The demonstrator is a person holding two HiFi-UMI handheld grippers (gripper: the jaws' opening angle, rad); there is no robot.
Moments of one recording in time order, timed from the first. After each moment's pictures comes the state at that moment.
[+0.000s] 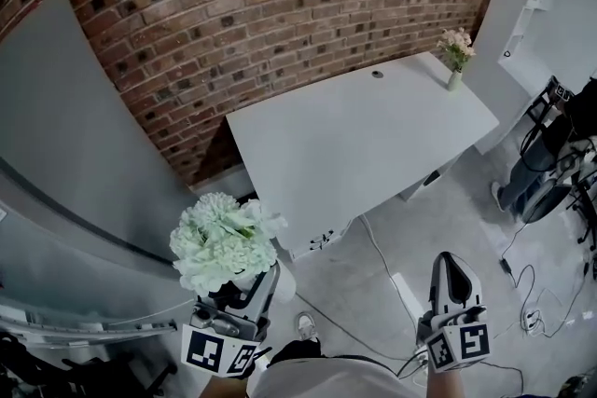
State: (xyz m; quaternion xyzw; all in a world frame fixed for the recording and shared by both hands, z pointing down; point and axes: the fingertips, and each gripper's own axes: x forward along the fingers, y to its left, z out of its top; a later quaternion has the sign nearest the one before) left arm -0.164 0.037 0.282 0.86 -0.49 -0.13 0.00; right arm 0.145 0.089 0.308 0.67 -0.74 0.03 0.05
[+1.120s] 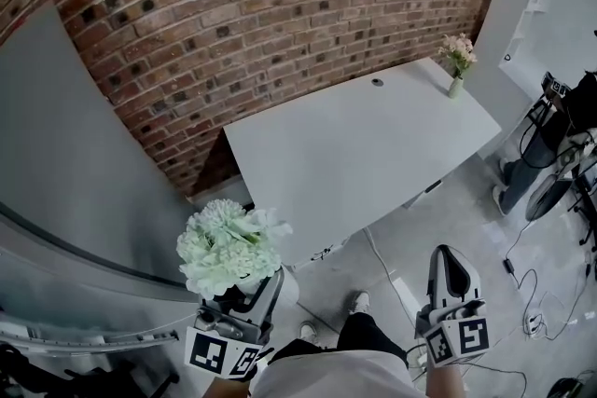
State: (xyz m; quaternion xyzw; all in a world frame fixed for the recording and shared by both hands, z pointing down) left arm -0.155 -0.003 0.296 0.87 -0.48 -0.13 0.01; right arm 0.143 0.035 0.306 0.66 -0.75 0.02 0.04
